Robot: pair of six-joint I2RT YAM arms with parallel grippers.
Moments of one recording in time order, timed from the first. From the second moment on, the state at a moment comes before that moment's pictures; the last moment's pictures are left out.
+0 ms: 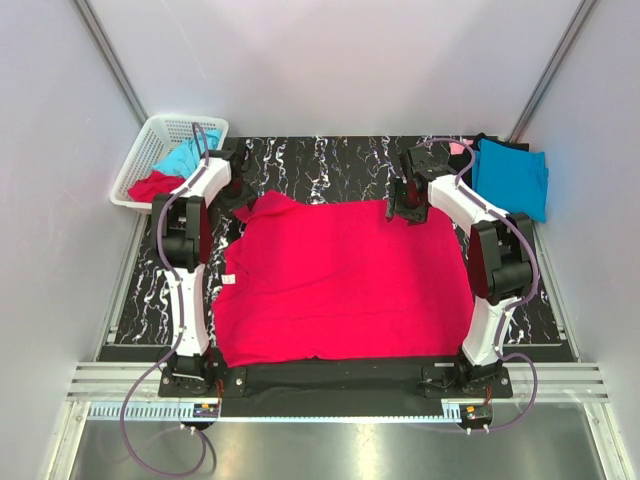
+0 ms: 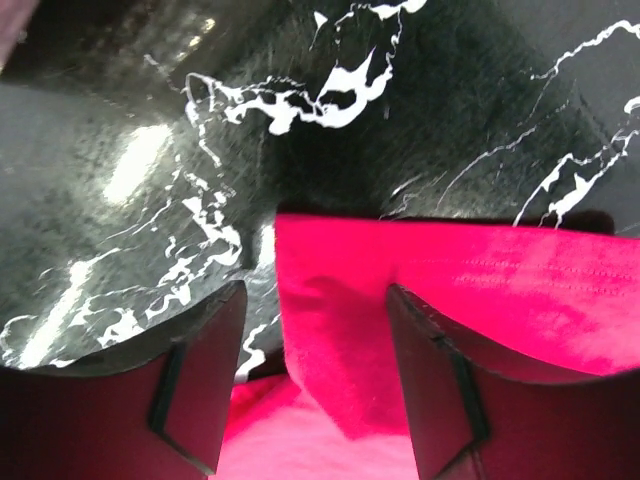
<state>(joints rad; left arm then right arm) -0.11 2.25 1.85 -0.91 -0.21 -0.77 0.28 1.91 1.48 -0.67 0.04 0.41</state>
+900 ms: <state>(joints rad) -0.10 2.27 1.90 -0.87 -0.15 -0.70 0.25 1.91 1.53 -0.68 0.09 0.42</state>
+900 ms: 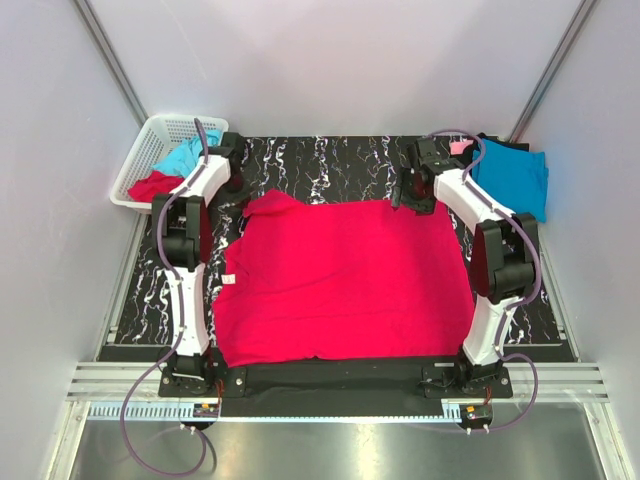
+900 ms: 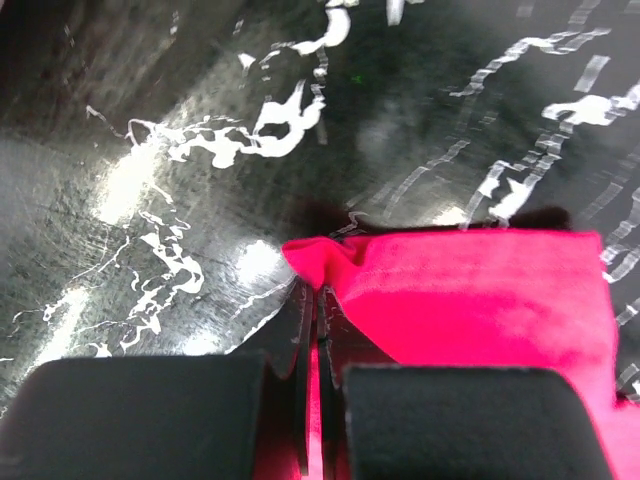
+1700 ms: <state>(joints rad) -0.14 2.06 1.88 -0.79 -0.02 -0.55 0.02 2.25 1.94 -0.83 0.16 0.49</state>
